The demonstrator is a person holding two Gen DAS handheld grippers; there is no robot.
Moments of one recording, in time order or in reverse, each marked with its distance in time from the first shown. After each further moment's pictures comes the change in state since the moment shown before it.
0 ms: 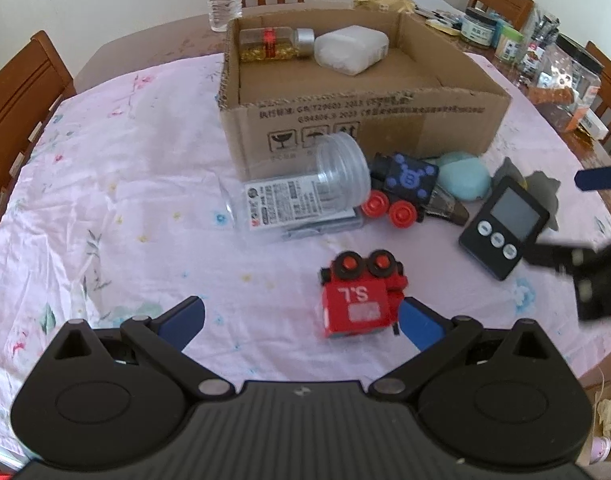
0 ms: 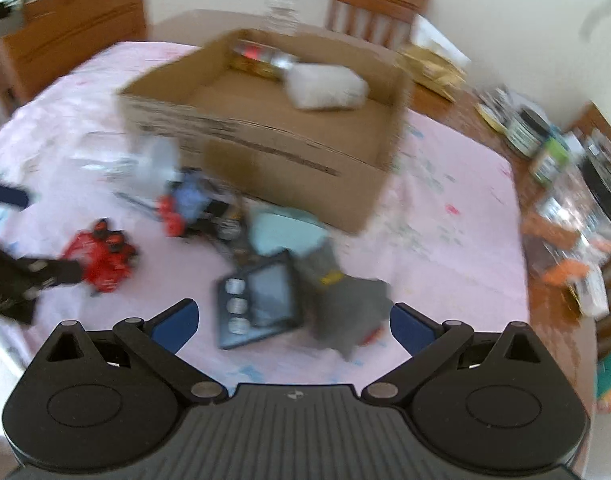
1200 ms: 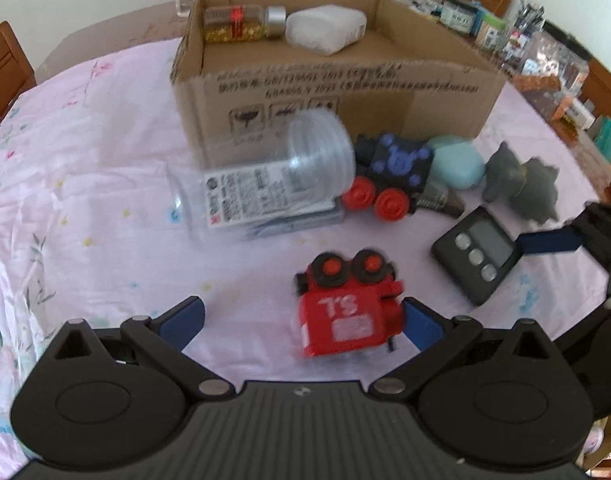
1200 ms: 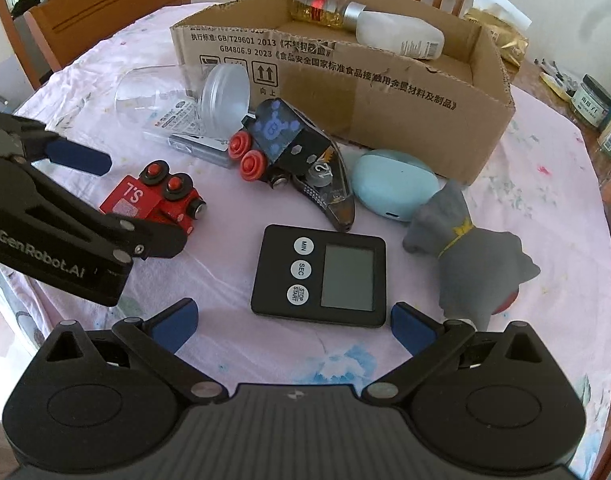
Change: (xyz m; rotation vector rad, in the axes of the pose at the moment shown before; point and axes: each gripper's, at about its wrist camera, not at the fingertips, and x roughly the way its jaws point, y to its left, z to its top) left arm 0.035 -0.001 -0.002 0.036 0.024 -0.097; right arm 0.042 0.038 -0.026 0.036 0.071 0.132
